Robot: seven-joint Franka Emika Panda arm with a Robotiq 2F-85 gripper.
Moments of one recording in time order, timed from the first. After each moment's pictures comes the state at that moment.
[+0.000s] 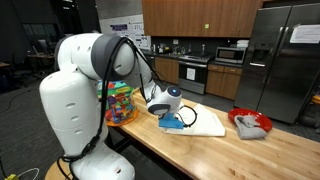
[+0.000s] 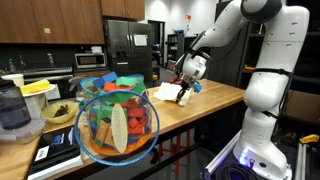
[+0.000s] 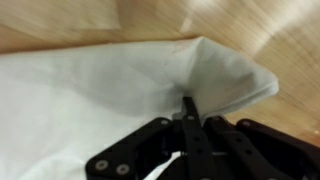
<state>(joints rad) -0.05 -0.03 0.01 -2.61 0.89 2.78 -1.26</state>
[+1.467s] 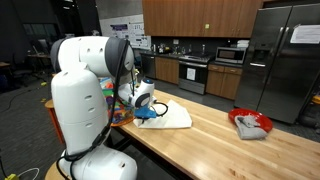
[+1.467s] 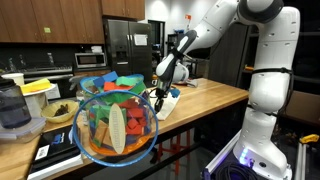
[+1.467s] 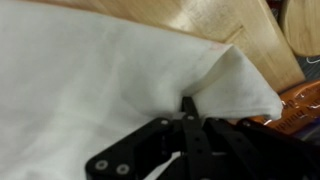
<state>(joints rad) 0.15 0.06 0.21 -2.49 0.49 2.64 -0.63</state>
